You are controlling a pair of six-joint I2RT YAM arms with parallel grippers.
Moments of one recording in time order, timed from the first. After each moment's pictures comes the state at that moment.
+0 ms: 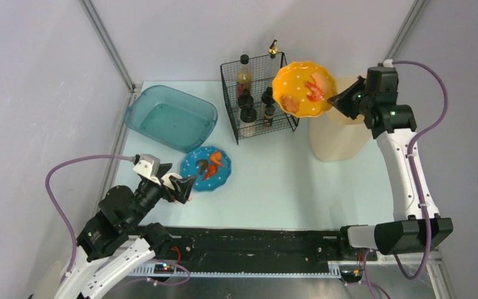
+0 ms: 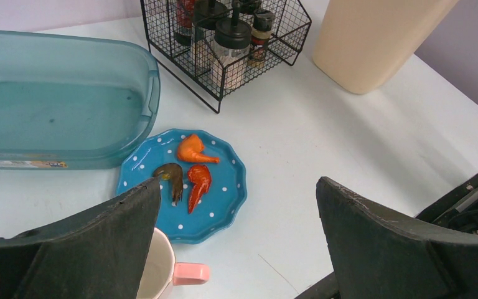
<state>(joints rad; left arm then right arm) -0.75 0.24 0.73 -0.61 -0.22 -0.17 0.09 1.30 1.54 -0.77 -0.08 0.82</state>
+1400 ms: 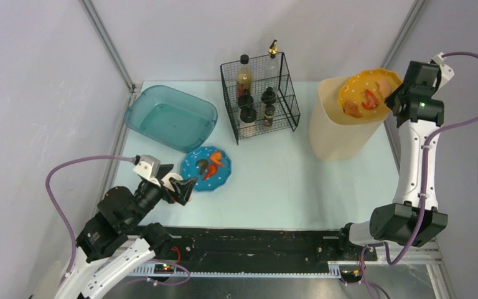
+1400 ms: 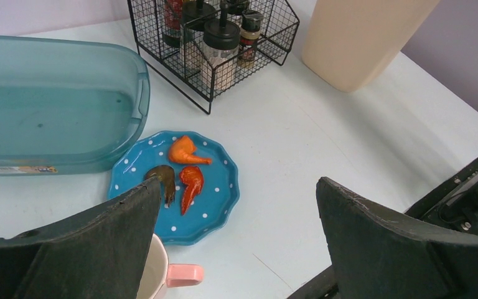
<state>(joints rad) -0.75 0.23 0.73 -0.61 -0.19 -0.17 -0.26 1.39 1.68 -0.84 0.28 0.48</state>
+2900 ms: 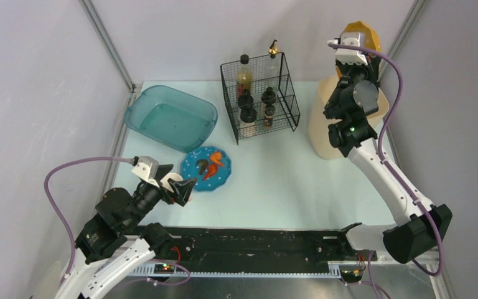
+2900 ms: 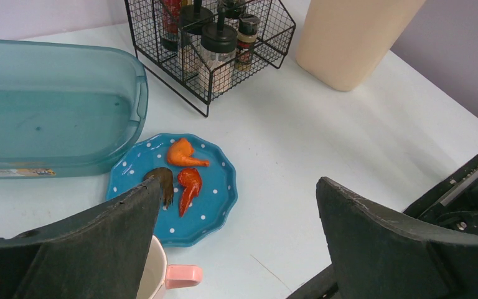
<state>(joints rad) -0.75 0.22 0.73 -0.61 -0.18 -0.17 0.41 1.29 1.33 0.53 0.94 -0.95</state>
